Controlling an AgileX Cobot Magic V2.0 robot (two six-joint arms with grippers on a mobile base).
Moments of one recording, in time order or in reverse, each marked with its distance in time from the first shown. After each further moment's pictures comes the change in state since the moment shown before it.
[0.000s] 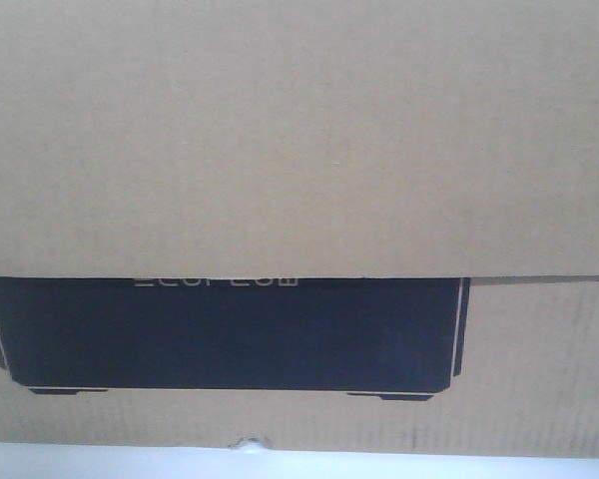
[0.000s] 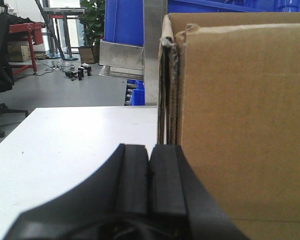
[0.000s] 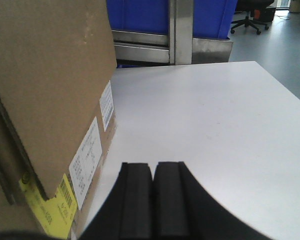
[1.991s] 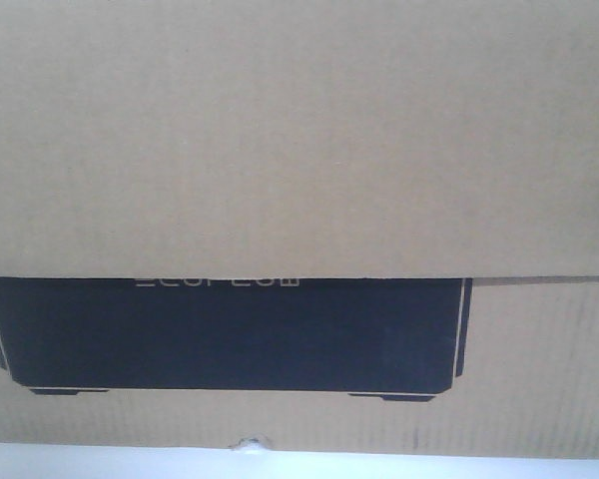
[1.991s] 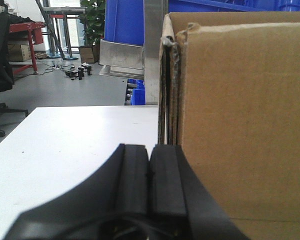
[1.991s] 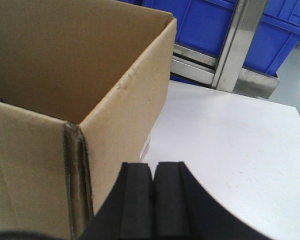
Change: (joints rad) left arm 0.000 0.000 0.000 0.001 0.002 0.000; right arm 0.290 0.292 -0.429 -0.214 0.243 0.030
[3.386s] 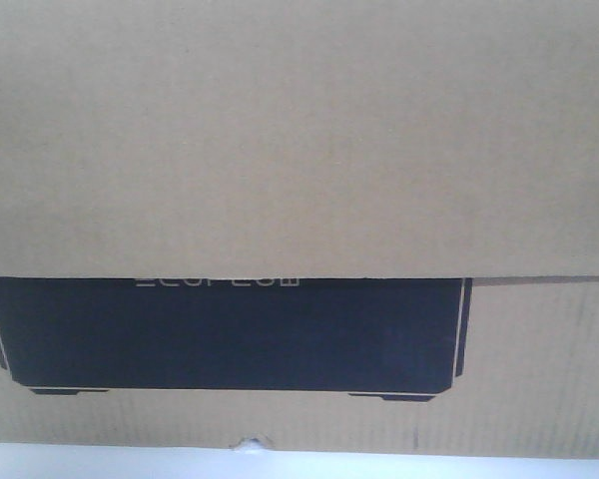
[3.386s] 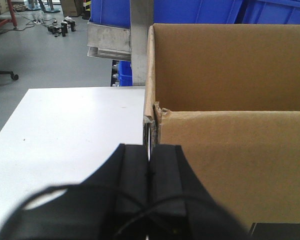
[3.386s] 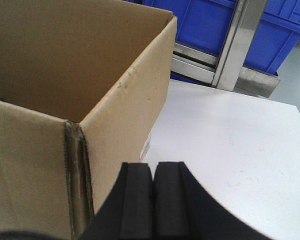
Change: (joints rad) left arm -0.095 0.118 -0.516 0.173 0.589 -0.188; right arm 0.000 0.002 0.000 0.002 0.004 0.000
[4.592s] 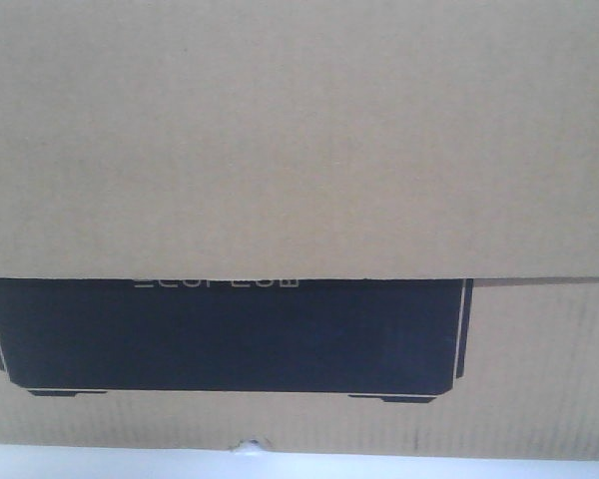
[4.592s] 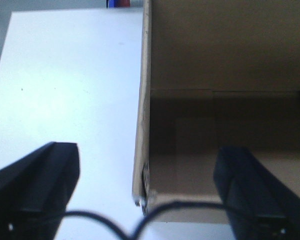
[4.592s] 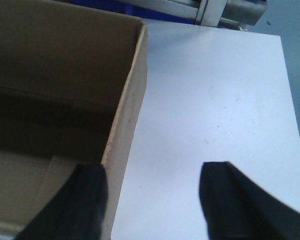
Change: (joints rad) left arm 0.000 0.725 -0.780 -0.020 0.517 0.002; right arm 0.000 0.600 -0.951 0.066 0.748 0.008
